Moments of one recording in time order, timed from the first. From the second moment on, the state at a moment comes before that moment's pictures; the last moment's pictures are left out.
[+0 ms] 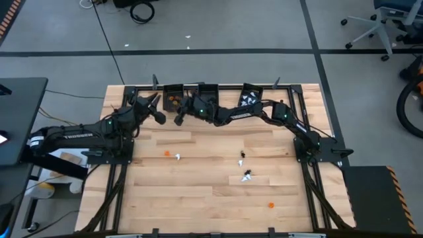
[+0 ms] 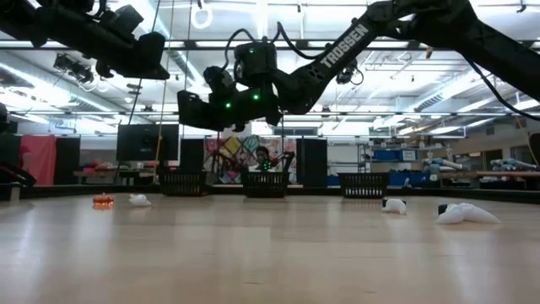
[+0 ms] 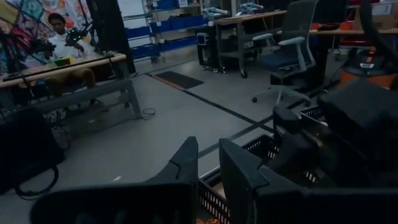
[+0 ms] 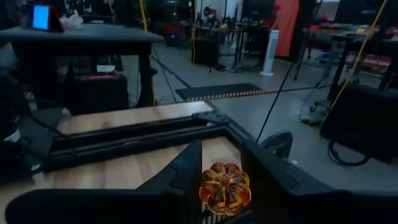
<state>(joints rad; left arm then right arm) 0.23 0.61 0.37 0.16 -0.77 0.04 -0.24 2.37 1.69 0.65 0.22 -0.06</state>
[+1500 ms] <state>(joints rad) 0.23 0.62 0.37 0.11 -0.76 0.04 -0.33 2.65 2.16 0.10 0.14 0.09</state>
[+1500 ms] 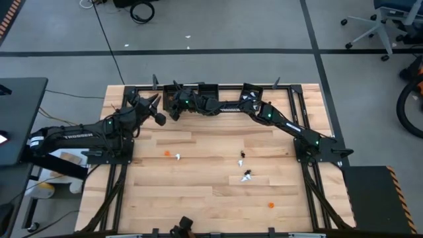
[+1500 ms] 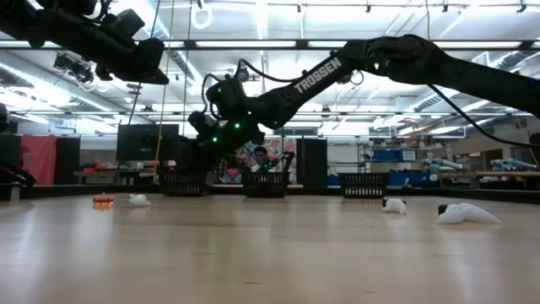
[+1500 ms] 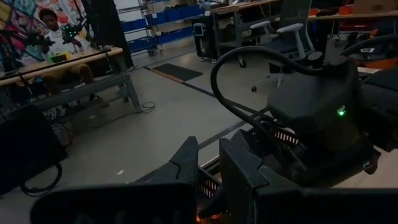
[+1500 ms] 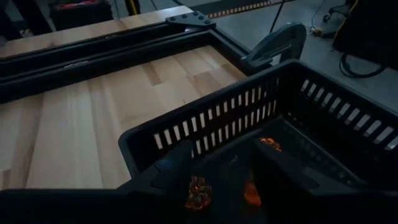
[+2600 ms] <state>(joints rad) 0.19 0.60 0.37 -0.01 -0.52 0.02 -0.08 2.30 2.16 -0.80 0.14 -0.18</state>
